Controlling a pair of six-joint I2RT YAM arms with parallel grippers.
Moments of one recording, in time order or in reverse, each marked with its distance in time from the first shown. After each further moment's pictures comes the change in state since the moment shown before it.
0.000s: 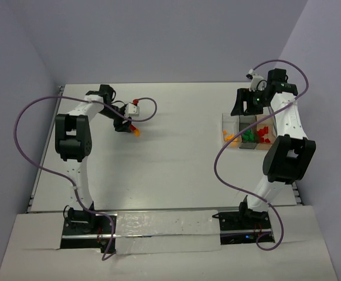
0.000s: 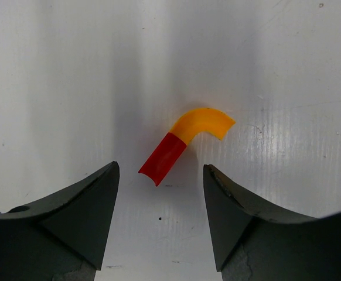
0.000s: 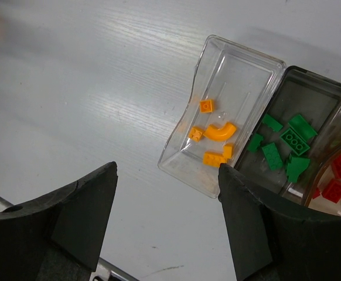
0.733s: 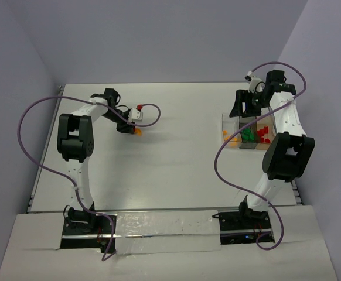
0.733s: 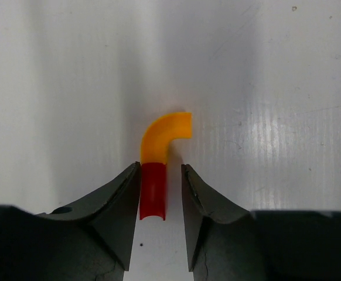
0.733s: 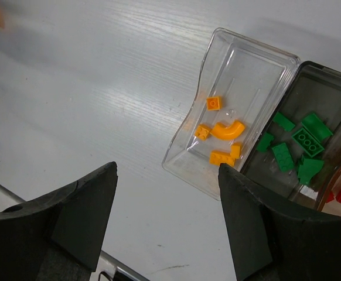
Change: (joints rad) left arm -0.037 0.003 -0.046 0.009 -0.002 0.054; right arm 0.000 0.031 0.000 -0.014 -0.023 0.004
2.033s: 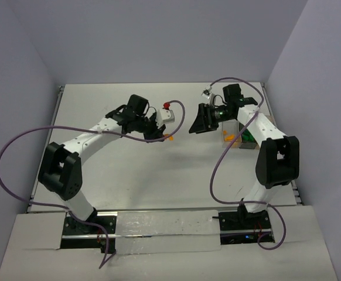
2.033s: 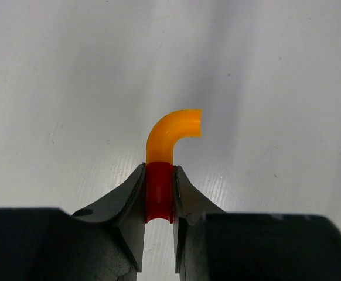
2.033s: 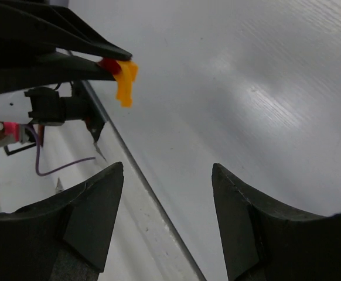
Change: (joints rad) left arm -0.398 -0.535 -0.395 0.402 -0.132 -0.926; right arm 0.352 -0.091 -0.300 0.240 -0.360 0.258
